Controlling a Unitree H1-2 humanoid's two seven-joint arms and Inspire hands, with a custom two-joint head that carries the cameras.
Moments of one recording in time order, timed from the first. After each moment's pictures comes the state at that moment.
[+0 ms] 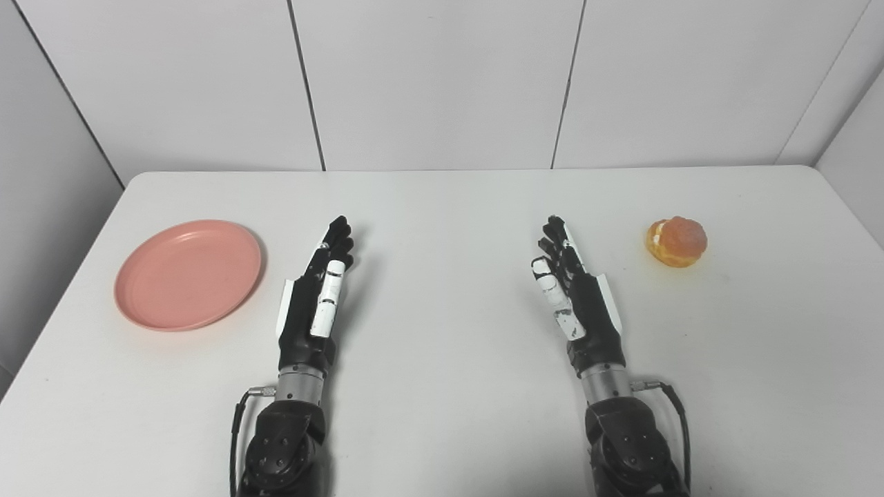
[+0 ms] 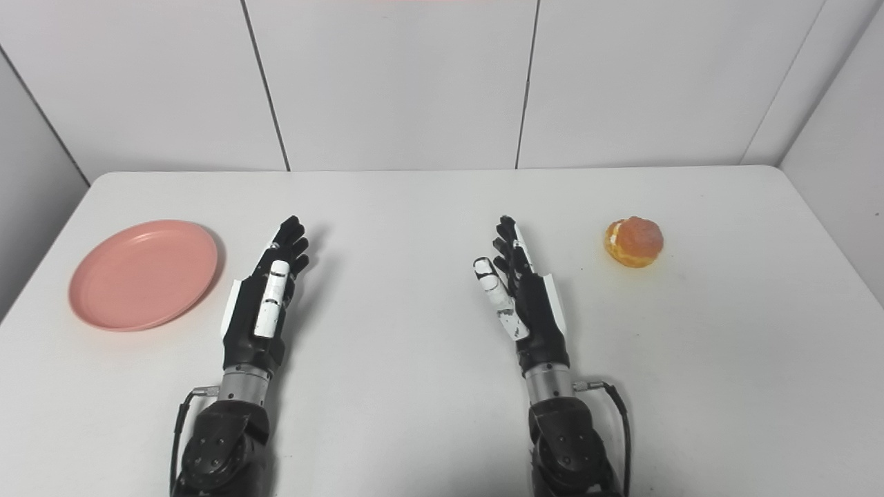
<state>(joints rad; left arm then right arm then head) -0.25 -0.03 0.01 0.16 -0.04 -0.17 -0.01 -0.28 0.04 0.06 0.17 -0.09 -0.16 -0.05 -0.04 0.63</state>
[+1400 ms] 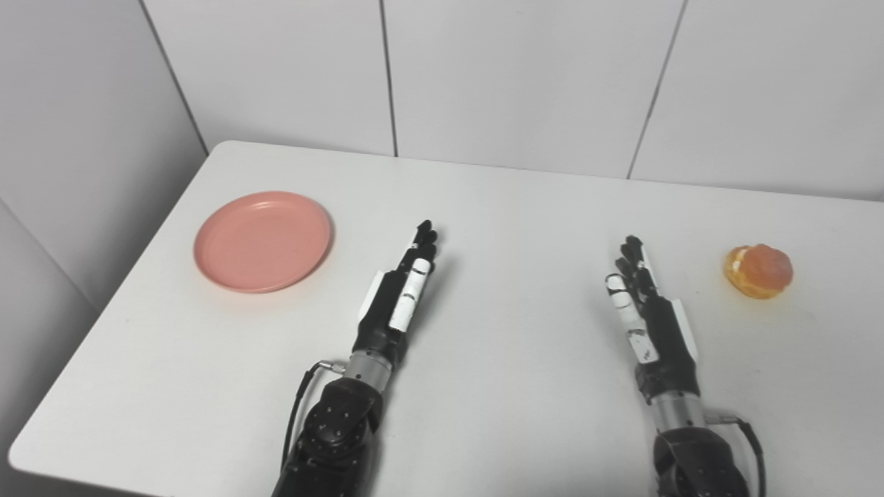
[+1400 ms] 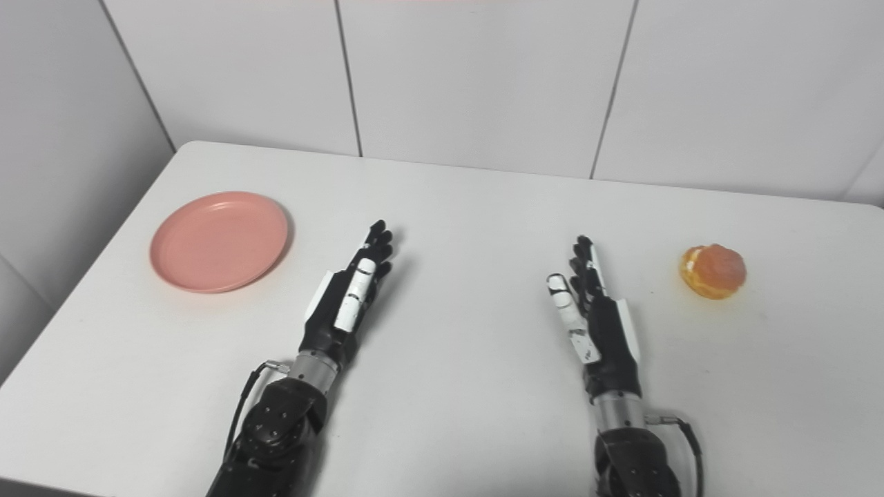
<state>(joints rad) -0.23 -0.01 -0.06 0.13 0.01 -0.05 -0.05 -0.27 -0.02 0.04 0.15 -0.02 -0.10 0.03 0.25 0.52</state>
